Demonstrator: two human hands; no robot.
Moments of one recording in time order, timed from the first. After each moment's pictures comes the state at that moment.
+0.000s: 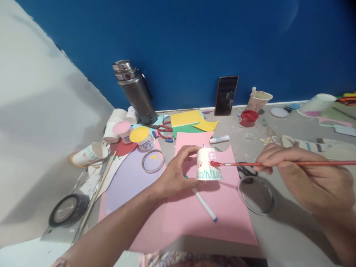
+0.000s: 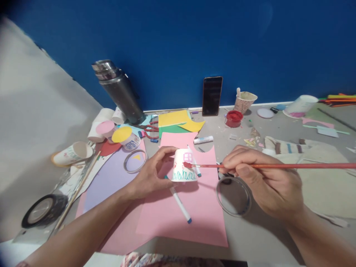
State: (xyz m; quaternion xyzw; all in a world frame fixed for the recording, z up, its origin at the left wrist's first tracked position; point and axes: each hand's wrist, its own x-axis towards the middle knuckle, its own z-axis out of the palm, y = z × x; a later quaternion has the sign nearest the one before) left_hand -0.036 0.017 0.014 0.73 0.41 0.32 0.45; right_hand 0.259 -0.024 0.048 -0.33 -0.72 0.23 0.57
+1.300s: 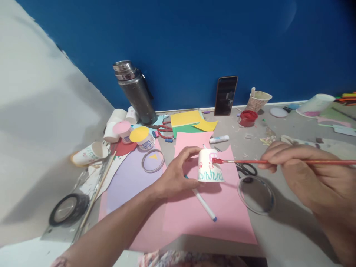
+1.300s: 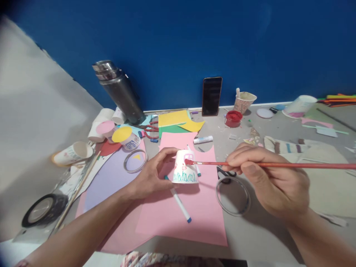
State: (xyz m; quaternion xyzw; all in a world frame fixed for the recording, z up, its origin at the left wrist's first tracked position) left_hand -0.033 0.015 0.022 0.70 0.41 0.31 0.50; right_hand 0.259 -0.026 0.048 -0.35 -0.70 0.20 0.59
